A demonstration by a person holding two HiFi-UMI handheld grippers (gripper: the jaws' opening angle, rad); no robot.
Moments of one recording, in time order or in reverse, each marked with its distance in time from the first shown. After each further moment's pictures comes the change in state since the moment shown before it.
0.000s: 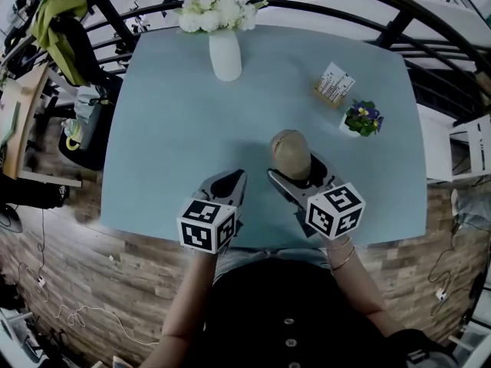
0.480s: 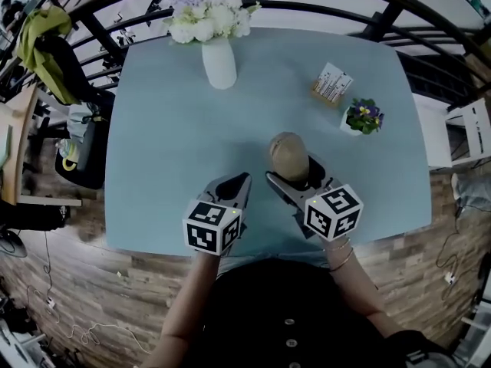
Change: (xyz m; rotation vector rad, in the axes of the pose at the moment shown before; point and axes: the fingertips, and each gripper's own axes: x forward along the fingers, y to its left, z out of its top) left arm 0.017 0.015 0.002 0.053 0.046 -0.096; right arm 0.023 0.000 -0.003 0.022 -0.014 -0.076
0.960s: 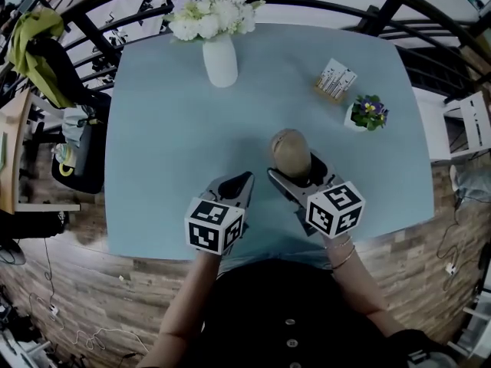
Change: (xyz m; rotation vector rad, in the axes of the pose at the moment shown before) left arm 0.003 0.014 -0.004 0.010 0.021 -0.058; right arm 0.016 0.002 -0.004 0.008 0.011 -0.047
